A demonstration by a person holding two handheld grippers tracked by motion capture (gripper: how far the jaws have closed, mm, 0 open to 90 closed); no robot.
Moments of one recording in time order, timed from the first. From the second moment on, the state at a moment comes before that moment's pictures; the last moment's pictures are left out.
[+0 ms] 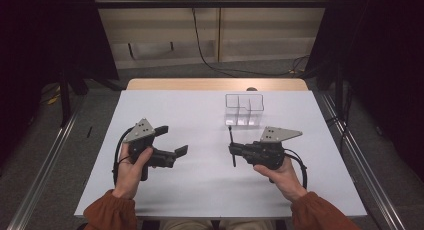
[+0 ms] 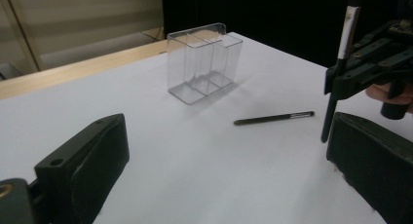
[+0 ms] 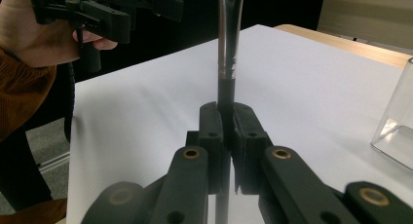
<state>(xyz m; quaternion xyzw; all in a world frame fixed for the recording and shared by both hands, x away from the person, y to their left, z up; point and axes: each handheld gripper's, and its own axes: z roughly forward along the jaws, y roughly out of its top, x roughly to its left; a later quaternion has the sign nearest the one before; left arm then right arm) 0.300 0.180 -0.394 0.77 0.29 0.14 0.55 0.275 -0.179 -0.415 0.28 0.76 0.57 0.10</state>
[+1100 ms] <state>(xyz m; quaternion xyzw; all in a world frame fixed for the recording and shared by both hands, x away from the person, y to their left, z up) 0.262 0.257 -0.428 0.71 0.37 0.21 0.56 0.284 -0.202 -0.403 0.31 0.74 0.58 0.13</state>
